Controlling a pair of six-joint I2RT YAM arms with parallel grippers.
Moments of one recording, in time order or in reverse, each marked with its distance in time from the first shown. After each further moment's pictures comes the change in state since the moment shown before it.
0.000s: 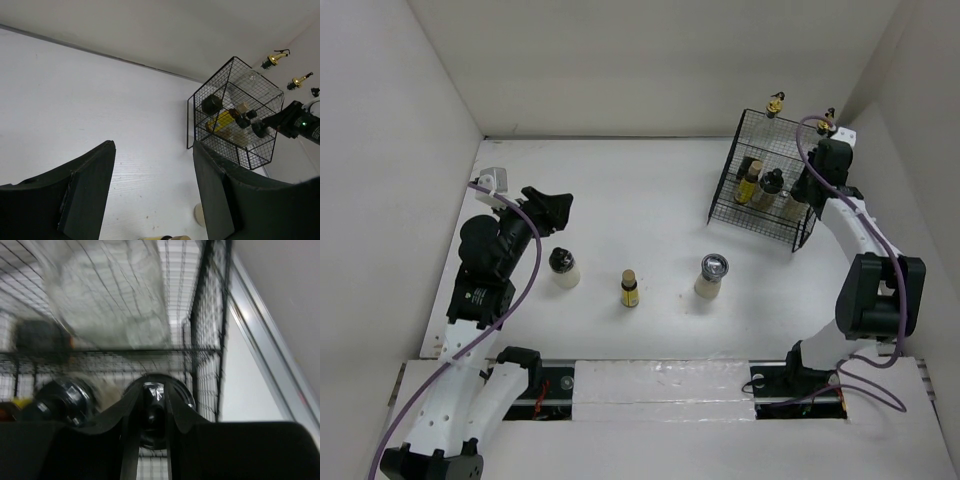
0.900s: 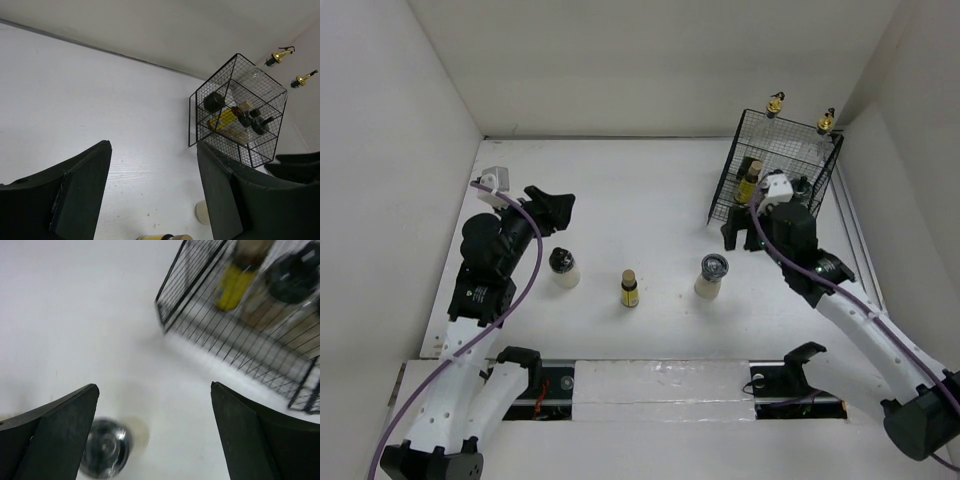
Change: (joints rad) left arm 0.000 0.010 0.000 -0.007 0.000 0.001; right arm 0.513 -0.622 -0.365 -0.068 -0.050 -0.006
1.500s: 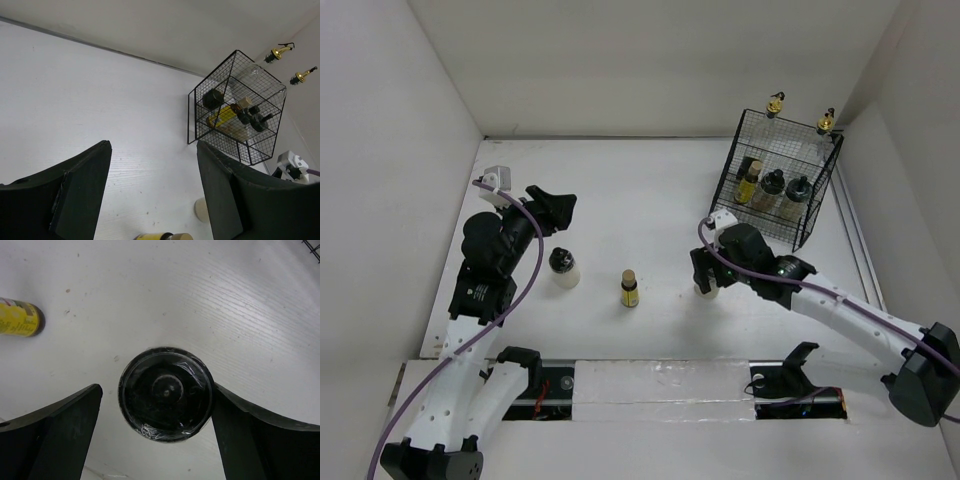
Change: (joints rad) left arm 0.002 0.013 0.000 0.002 0.015 -0.001; right arm 0.298 0.145 -0.061 -0.225 -0.087 0.017
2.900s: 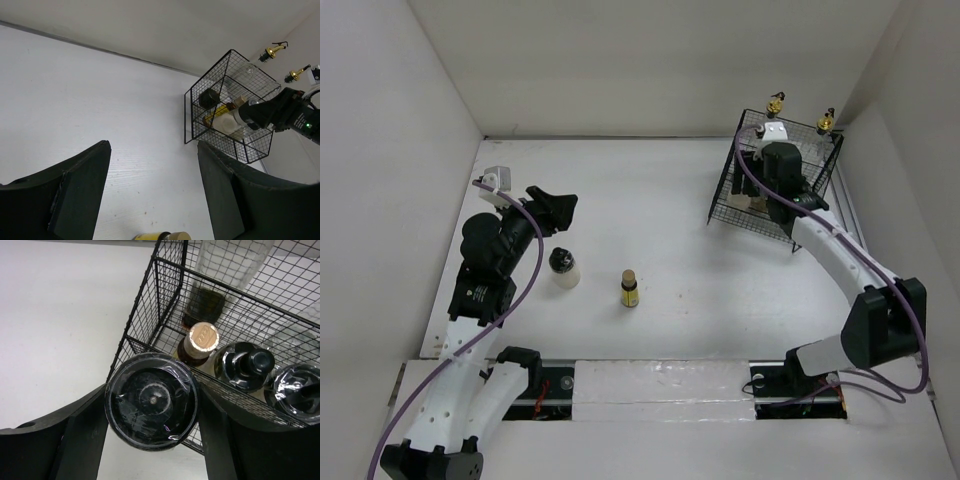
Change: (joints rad) left arm 0.000 -0.006 0.000 0.006 0.018 0.000; right arm -0.442 0.344 0.393 0.278 0.067 -0.115
